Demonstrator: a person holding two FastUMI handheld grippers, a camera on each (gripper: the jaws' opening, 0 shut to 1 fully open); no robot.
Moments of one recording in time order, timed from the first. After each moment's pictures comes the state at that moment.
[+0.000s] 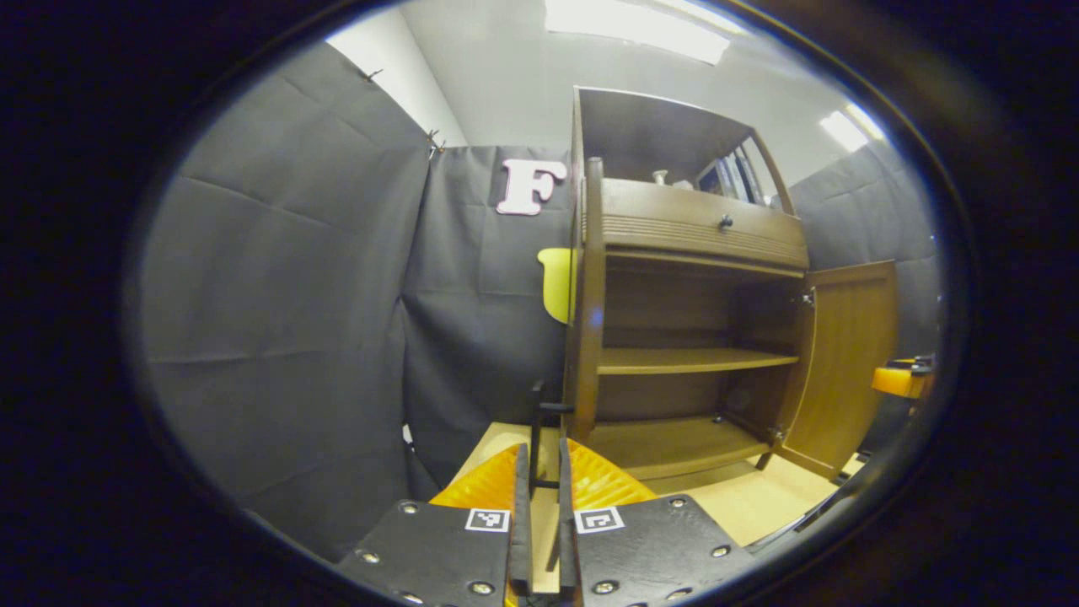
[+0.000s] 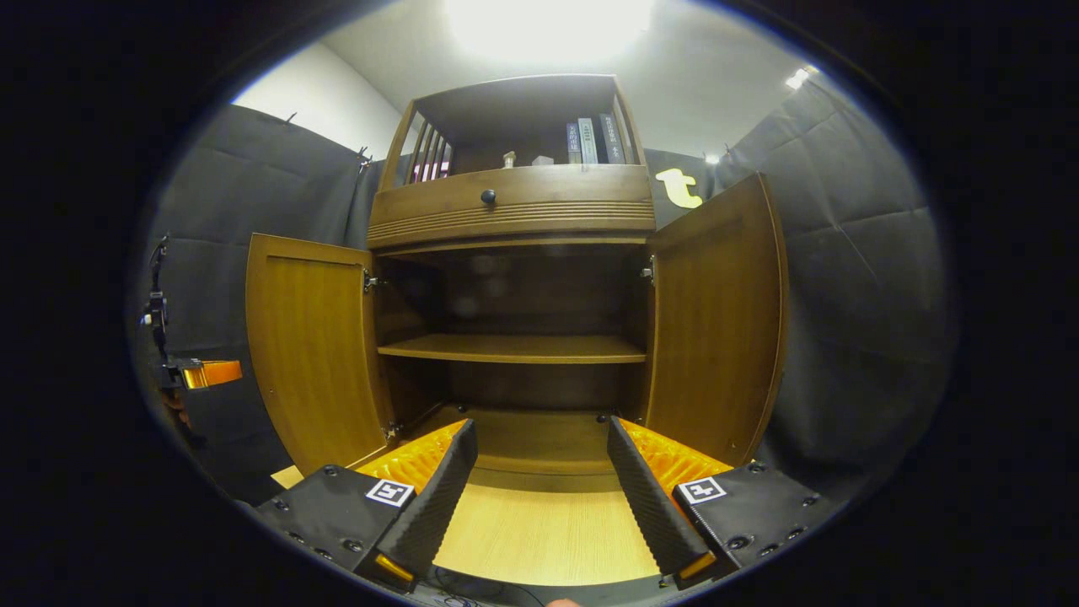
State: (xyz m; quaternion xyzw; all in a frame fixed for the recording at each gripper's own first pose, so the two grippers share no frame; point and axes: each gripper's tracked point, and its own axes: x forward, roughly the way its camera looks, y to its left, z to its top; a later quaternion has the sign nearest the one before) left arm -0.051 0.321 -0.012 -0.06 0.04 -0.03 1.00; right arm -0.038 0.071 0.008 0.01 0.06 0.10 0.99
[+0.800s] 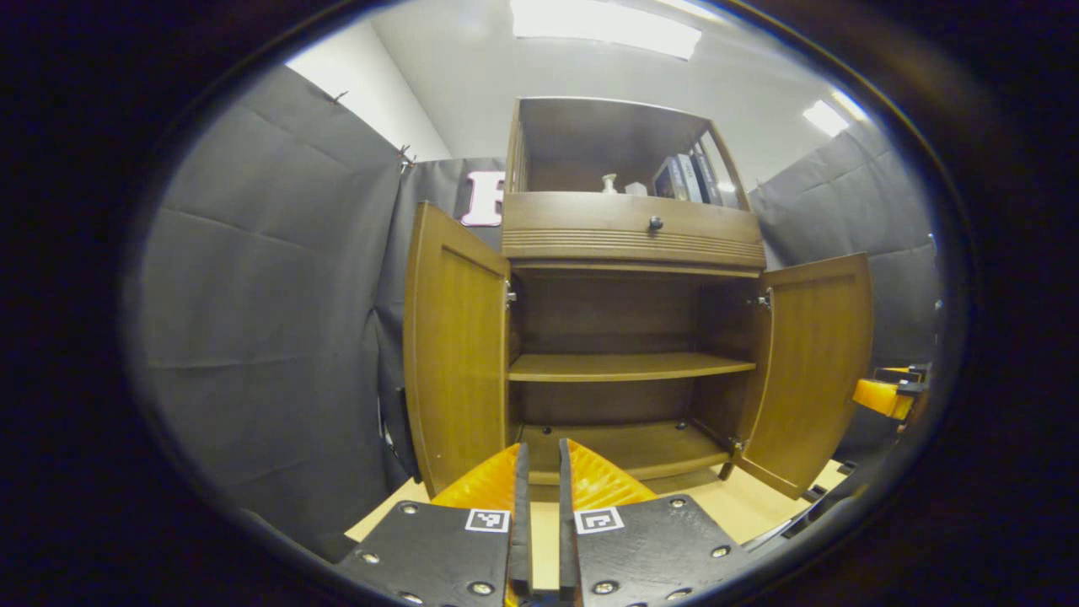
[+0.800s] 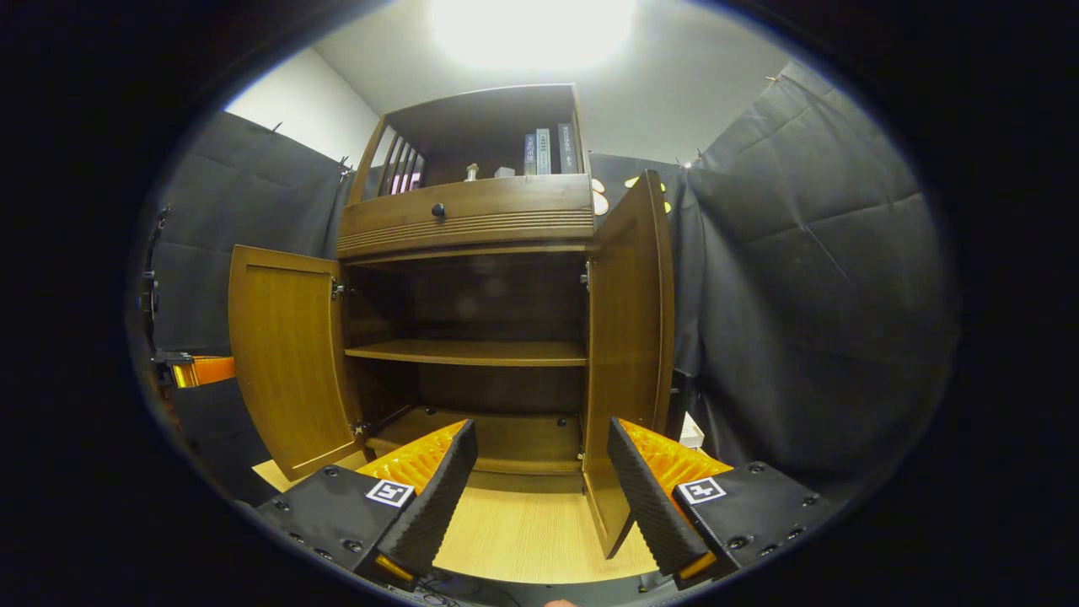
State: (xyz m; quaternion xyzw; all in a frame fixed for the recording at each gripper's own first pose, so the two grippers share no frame) left arm -0.060 0.186 0.018 -0.04 0.04 -0.03 1.00; right arm -0.053 -0.012 0.005 0.01 0.05 0.07 1.00
